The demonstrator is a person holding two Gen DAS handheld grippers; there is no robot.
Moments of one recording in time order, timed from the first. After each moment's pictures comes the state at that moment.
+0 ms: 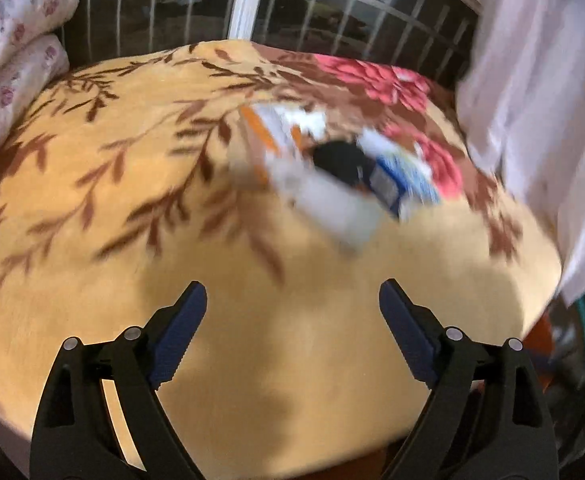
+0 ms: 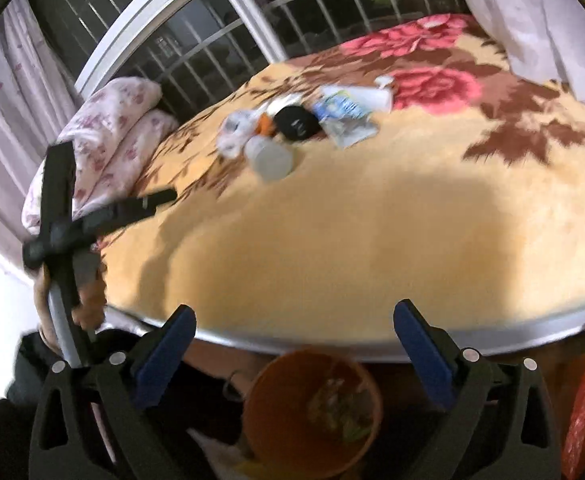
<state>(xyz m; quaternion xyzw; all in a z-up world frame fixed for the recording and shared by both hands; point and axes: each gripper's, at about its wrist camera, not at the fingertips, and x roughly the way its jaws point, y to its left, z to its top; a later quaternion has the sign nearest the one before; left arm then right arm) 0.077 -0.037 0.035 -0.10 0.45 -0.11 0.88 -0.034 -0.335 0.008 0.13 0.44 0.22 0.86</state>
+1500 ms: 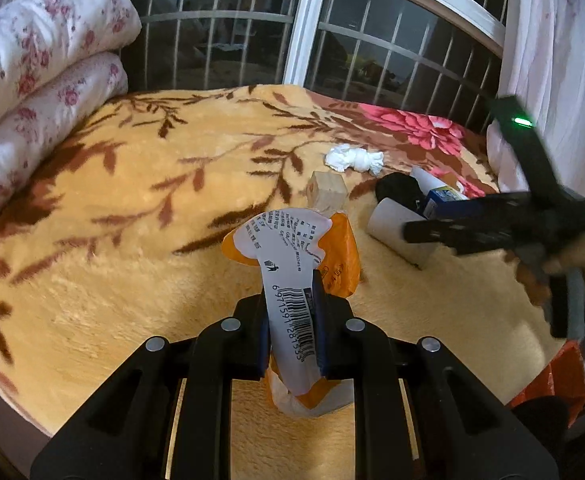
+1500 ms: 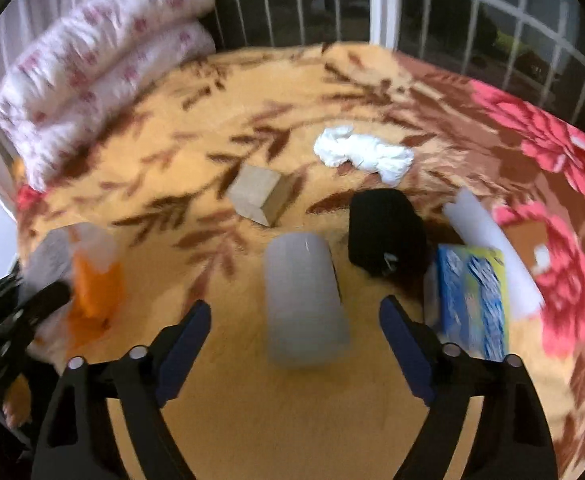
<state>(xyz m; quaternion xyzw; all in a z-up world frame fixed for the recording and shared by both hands) 0.015 0.007 0.015 -0.09 0.35 -0.04 0.93 0.176 -0.164 -0.001 -0.14 0.49 0.29 0.81</state>
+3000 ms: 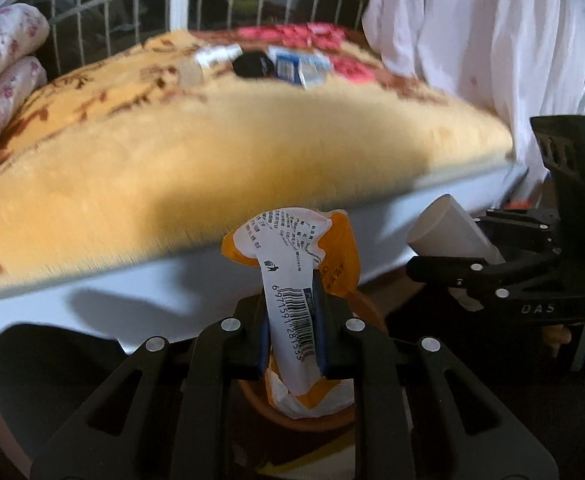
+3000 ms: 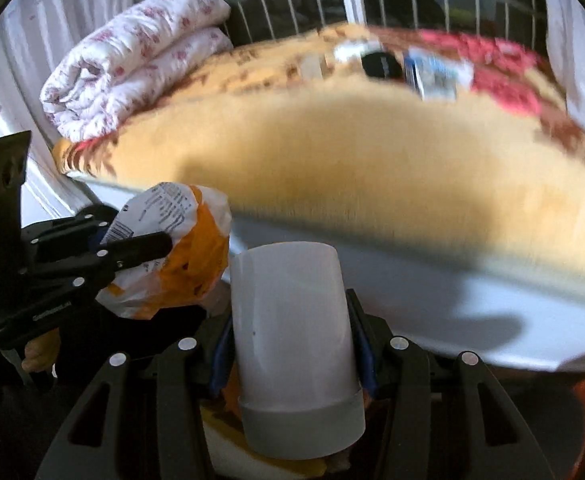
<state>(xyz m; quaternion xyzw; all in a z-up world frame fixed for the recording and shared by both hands) -0.149 -0.080 -0.036 0.02 0.43 -0.18 0.89 -0.125 -0.264 -0.059 -0.02 0.48 0.27 0.83</state>
